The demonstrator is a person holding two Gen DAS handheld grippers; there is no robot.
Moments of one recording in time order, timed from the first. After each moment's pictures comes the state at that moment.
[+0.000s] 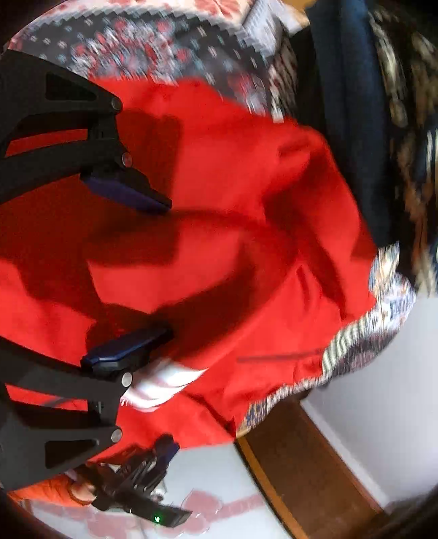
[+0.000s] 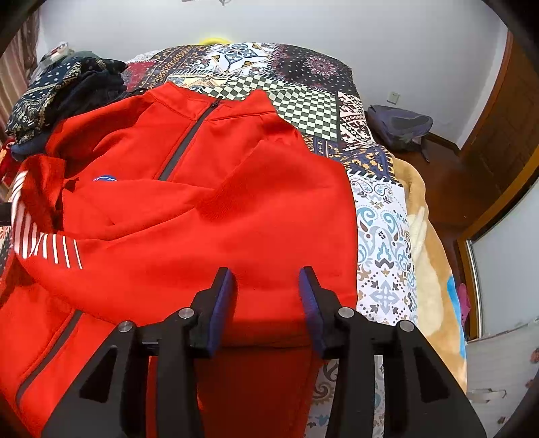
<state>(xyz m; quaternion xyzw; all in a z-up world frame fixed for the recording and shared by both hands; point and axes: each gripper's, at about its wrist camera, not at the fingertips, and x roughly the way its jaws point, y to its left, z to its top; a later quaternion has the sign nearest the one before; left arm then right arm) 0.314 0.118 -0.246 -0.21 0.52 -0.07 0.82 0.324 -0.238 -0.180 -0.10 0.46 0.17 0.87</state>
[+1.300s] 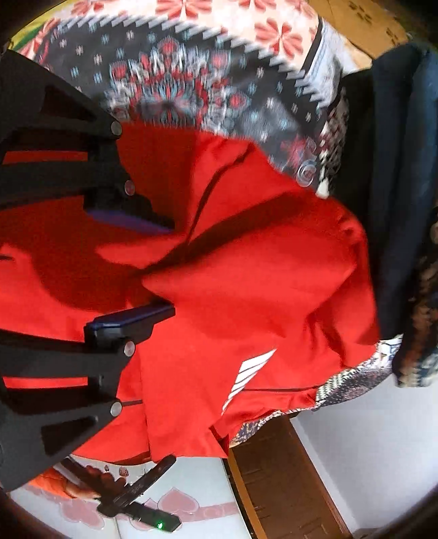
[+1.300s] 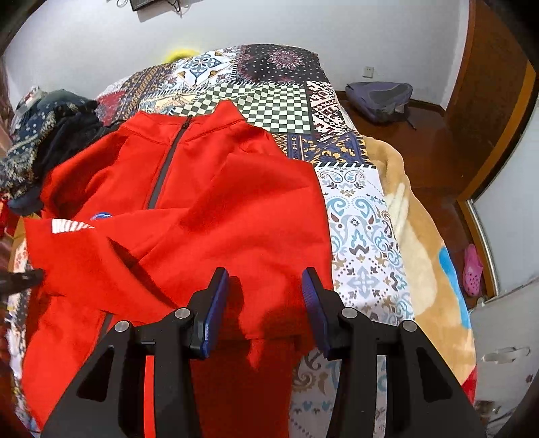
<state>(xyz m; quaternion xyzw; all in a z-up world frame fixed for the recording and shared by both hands) 0.284 0.154 -0.267 -0.26 0.55 -0.02 0.79 0.332 -0.263 -0.160 -0.01 0.48 0.13 0.87</state>
